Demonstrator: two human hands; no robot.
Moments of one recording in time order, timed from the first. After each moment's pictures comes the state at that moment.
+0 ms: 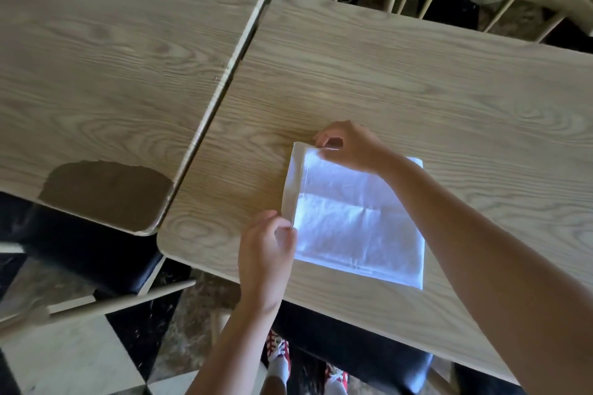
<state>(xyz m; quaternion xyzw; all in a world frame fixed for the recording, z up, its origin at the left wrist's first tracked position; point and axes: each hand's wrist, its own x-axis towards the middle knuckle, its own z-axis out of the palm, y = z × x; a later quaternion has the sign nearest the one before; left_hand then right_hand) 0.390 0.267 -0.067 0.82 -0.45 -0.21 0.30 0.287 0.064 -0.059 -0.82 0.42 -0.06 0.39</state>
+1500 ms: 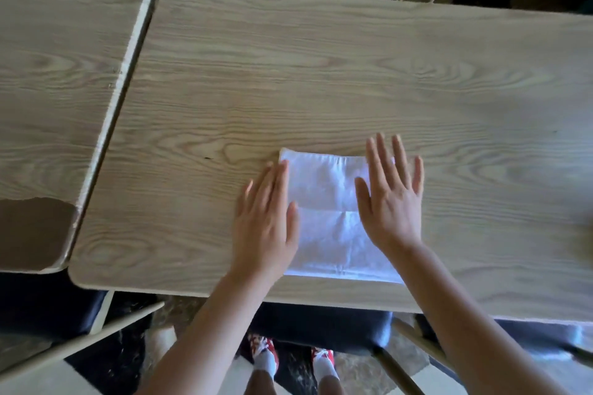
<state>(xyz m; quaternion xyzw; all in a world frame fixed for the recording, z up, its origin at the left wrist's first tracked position) 0.311 0.231 -0.062 0.66 -0.71 -0.09 0.25 0.126 0.186 -0.075 -0.75 0.64 -0.18 0.04</state>
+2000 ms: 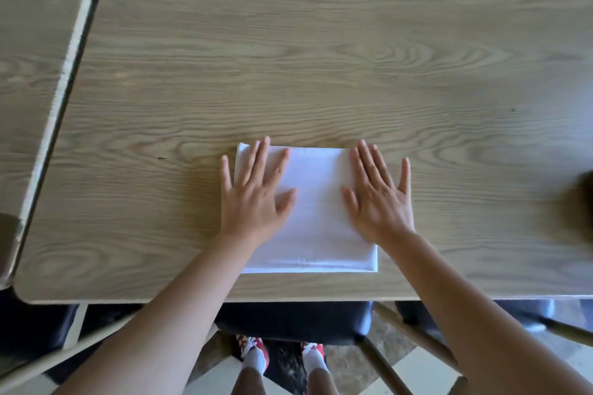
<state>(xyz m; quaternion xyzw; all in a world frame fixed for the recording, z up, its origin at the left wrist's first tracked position) 0.285 0.190 -0.117 0.63 -0.77 -0.03 0.05 0.066 0.191 -0.109 -0.75 0.65 -0.01 0.06</state>
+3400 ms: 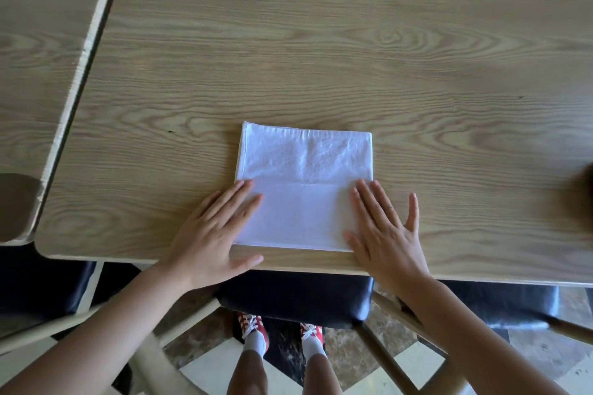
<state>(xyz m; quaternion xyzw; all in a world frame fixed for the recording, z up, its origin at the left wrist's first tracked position) 0.350 0.278 -0.091 0.51 -0.85 -0.12 -0.04 0.049 0.280 -0.102 -0.80 0.60 0.01 0.09</state>
